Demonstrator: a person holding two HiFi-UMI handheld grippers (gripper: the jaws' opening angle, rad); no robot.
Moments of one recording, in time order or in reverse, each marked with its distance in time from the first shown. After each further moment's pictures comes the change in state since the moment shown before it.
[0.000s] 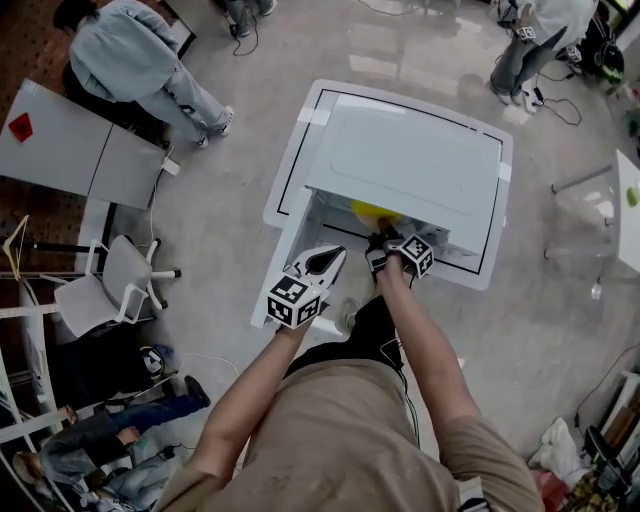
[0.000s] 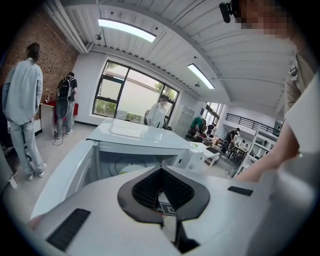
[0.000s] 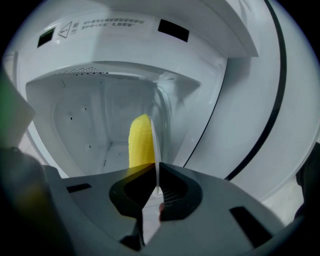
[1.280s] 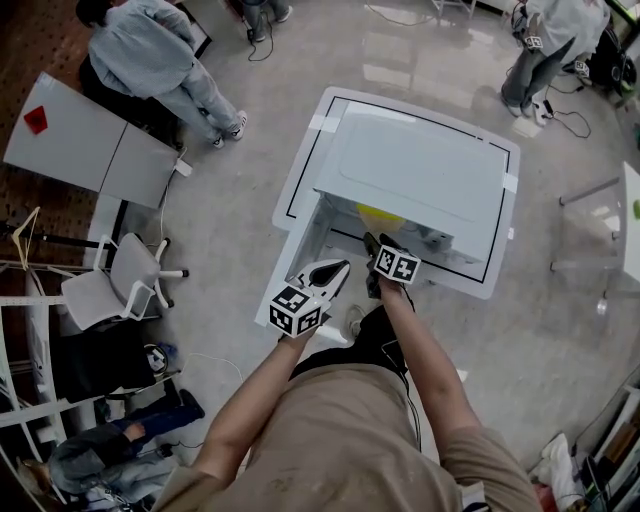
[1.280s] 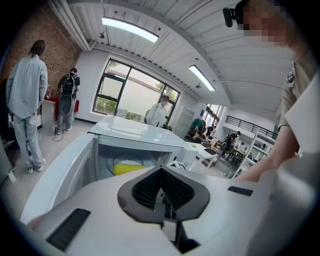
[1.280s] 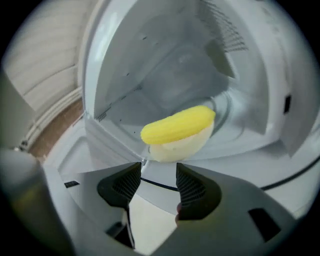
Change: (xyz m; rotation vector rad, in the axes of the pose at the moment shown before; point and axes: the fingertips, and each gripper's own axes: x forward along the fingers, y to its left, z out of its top) left arm -0.013 -0.015 -0.014 -0.034 0.000 -0.012; right arm -0.006 0.001 -0.051 -0.843 0.232 -0.186
